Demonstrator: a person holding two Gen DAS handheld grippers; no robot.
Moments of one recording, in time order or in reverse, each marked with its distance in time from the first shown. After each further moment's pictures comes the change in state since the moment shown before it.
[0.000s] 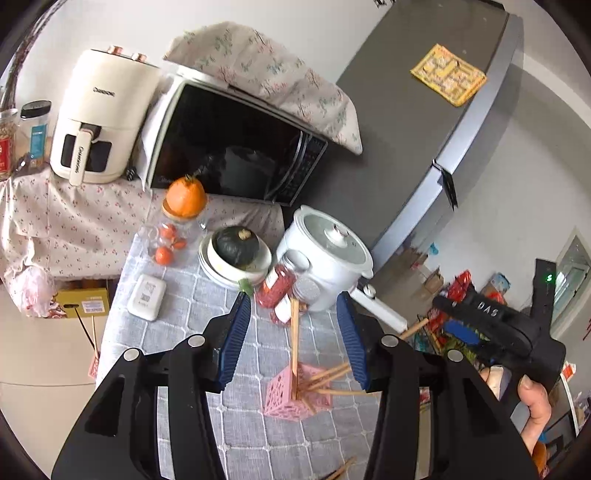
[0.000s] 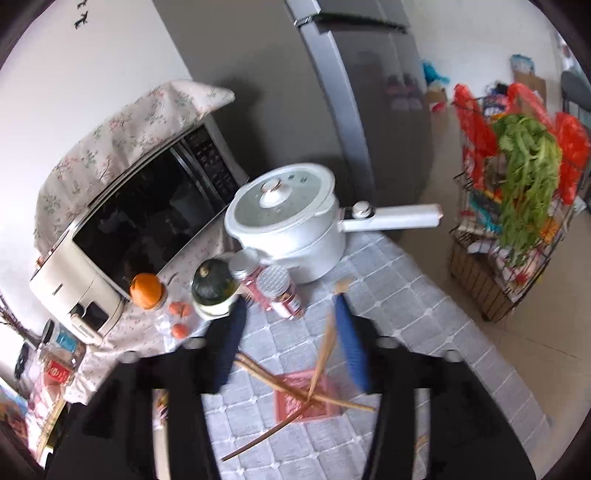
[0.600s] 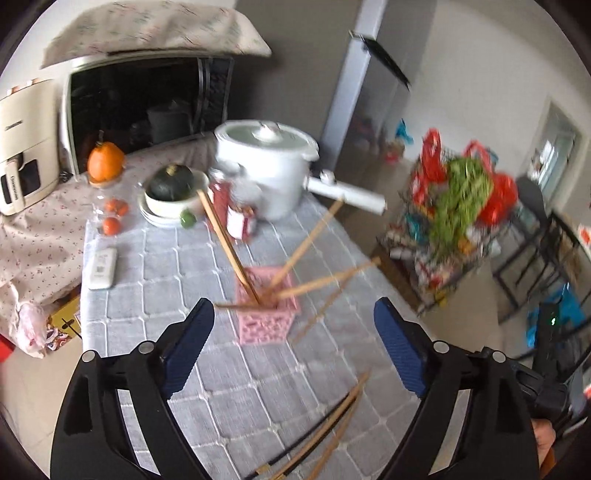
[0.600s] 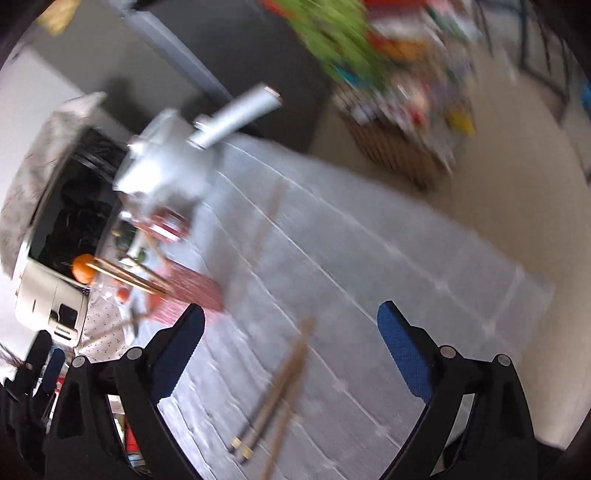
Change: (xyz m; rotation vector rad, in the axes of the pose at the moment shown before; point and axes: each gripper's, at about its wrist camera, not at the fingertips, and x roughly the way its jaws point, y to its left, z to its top) left arm 0.050 -0.087 -0.105 0.379 0.277 -0.008; right arm -0.013 -0.228 -0.171 0.458 0.272 -0.057
